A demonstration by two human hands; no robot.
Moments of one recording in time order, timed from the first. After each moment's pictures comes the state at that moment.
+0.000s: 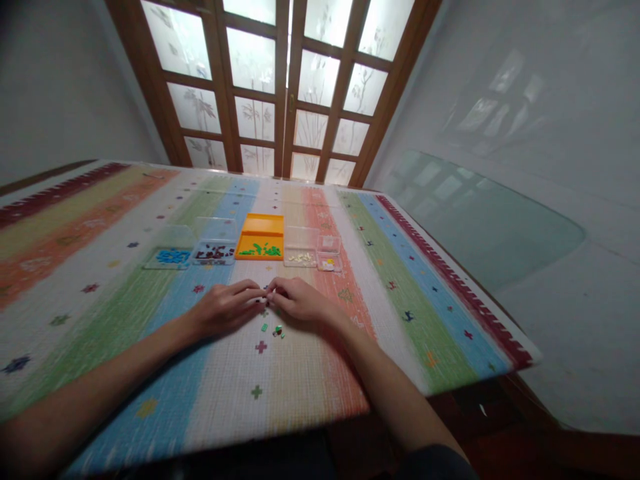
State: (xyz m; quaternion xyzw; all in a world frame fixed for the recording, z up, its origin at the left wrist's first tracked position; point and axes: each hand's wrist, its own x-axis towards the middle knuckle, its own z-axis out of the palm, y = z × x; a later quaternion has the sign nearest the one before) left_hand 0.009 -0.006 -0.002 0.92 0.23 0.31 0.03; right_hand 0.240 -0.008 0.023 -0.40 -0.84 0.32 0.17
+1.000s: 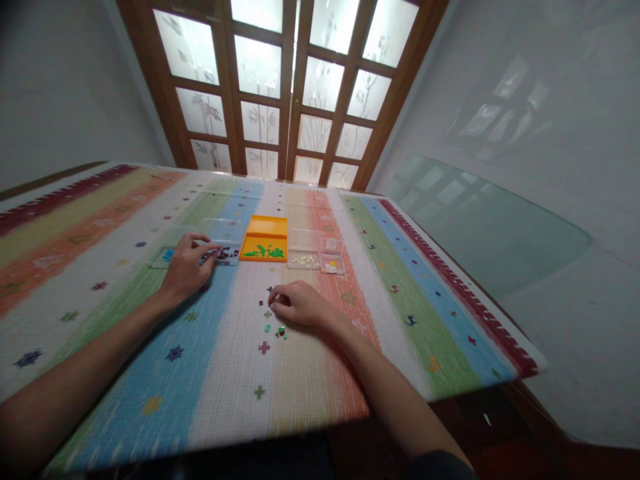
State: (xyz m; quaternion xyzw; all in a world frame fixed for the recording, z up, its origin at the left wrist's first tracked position) left_hand -0.053 0.062 -0.005 0.76 0.49 0.42 -0.08; right_hand 0.233 -0.014 0.025 -0.42 -0.84 0.30 0.16
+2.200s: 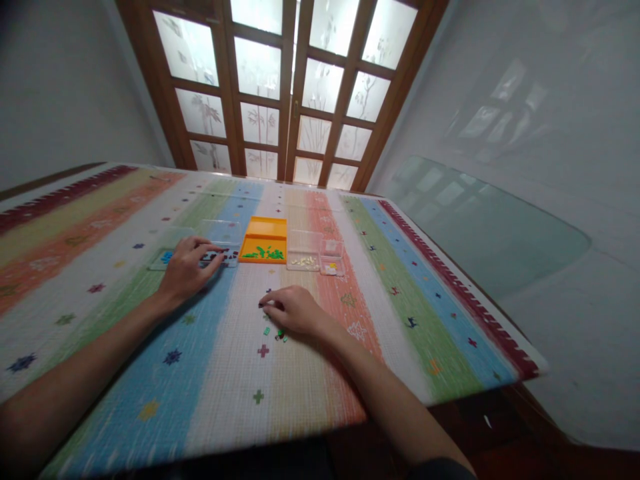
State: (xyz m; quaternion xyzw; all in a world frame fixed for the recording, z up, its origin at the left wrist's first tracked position) left_hand -0.051 0.058 0.001 0.79 0.46 0.40 -0.11; right_hand 0.222 -0.019 0.018 -0.42 -0.85 0.25 0.18
